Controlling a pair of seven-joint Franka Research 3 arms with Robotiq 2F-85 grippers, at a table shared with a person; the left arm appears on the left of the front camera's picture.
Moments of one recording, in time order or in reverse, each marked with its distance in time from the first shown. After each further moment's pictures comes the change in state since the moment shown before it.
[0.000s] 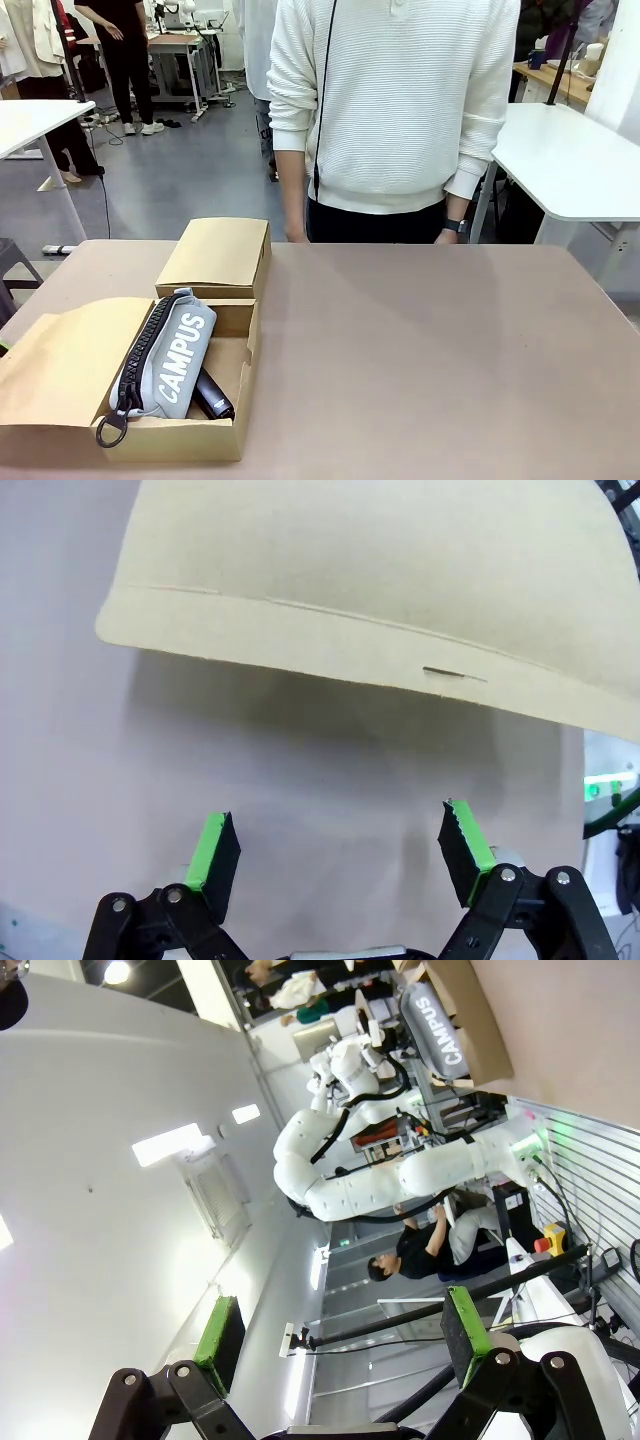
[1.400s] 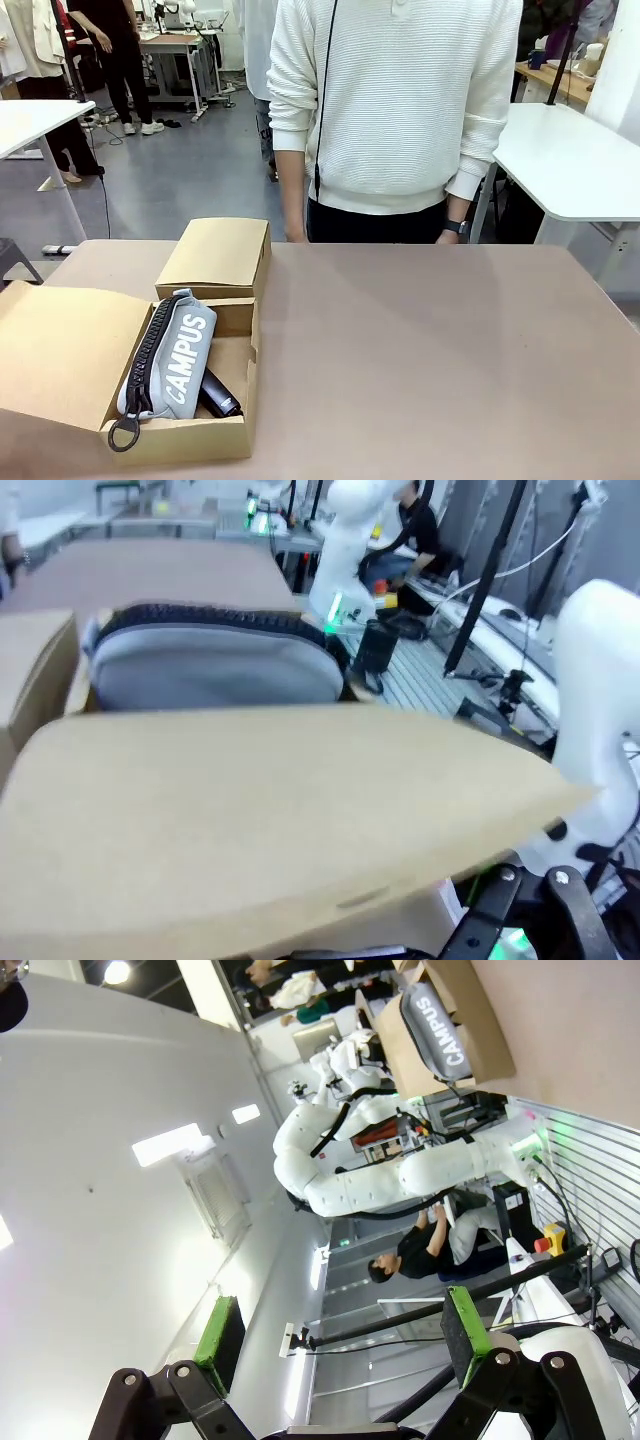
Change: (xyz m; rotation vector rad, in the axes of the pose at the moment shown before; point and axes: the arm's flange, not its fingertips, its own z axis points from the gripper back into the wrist) left arm 0.067 -0.035 -0.028 -0.340 -0.583 -0.226; right arm 0.000 0.000 0.000 0.000 0.000 0.000
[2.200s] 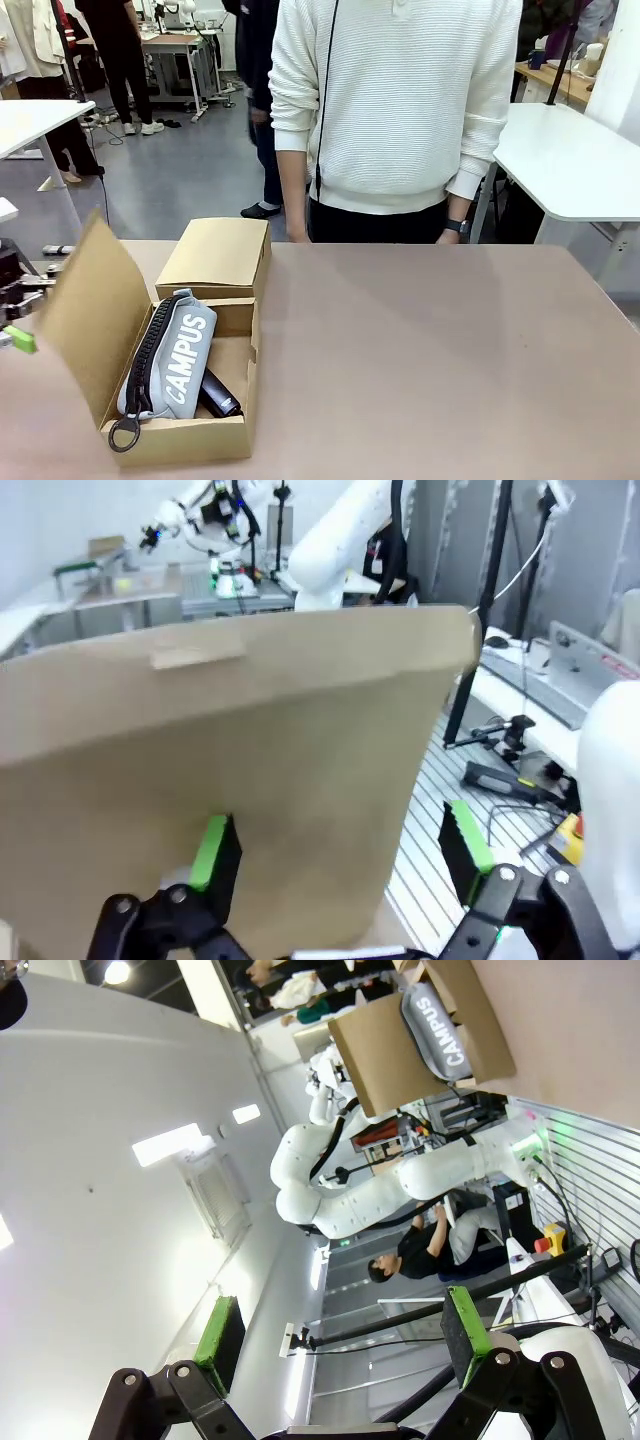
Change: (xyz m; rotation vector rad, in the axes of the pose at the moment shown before) left arm 0.085 0.006 -0.101 -0.086 -0.086 -0.143; right arm 0.000 0.000 0.000 0.001 0.000 0.000
